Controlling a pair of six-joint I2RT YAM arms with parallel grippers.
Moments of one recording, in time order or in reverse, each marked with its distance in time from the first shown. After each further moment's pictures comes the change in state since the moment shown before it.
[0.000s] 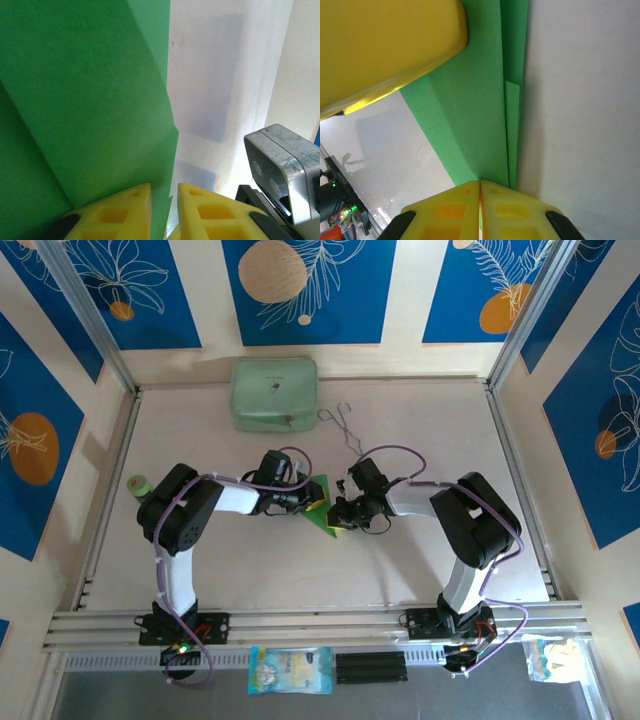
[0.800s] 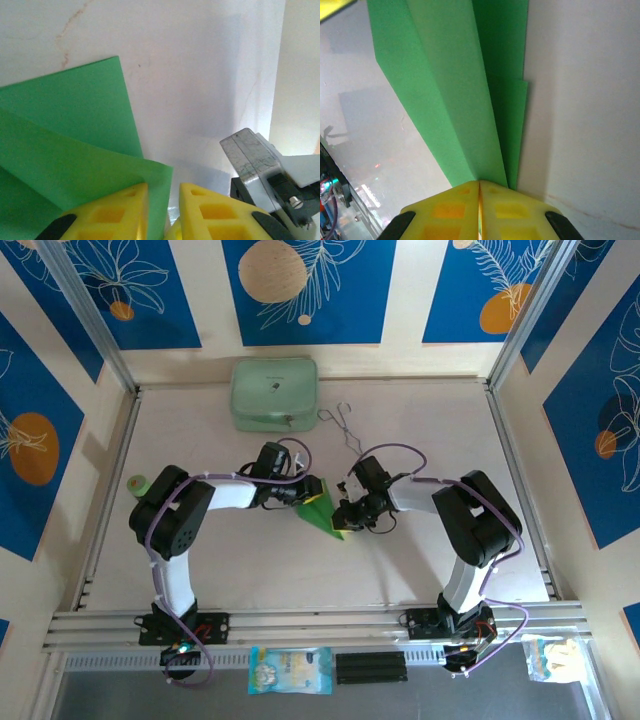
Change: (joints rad) left arm 0.015 -0.053 0.052 -0.129 -0.022 0.133; right arm -0.040 0.006 0.031 -0.146 -0.042 -0.187
